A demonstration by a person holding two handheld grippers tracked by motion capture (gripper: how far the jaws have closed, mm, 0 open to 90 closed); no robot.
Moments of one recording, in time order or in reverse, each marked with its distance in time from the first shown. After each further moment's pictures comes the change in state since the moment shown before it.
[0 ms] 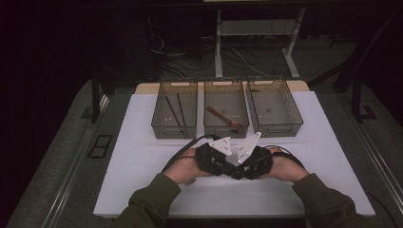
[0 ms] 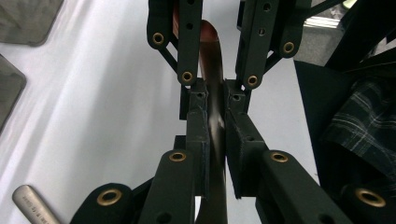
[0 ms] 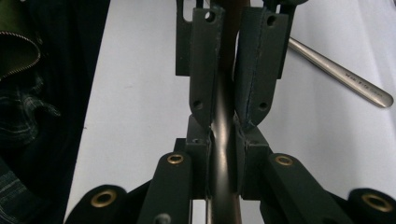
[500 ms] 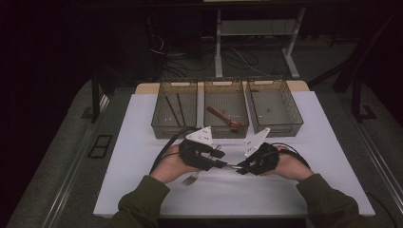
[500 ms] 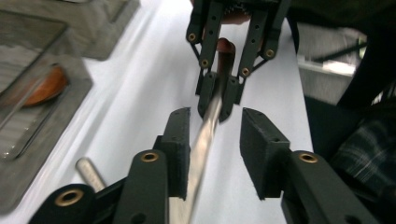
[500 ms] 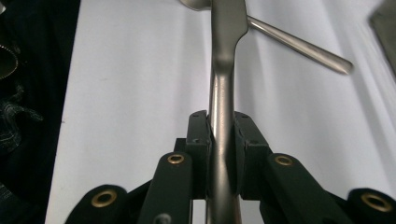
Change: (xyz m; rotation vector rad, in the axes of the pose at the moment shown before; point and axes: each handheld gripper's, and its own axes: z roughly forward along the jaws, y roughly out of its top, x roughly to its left) left arm -0.002 -0.026 -0.049 -0.191 0.111 -0.134; right arm -0.011 -0.021 -0.013 -0.019 -0.074 0.093
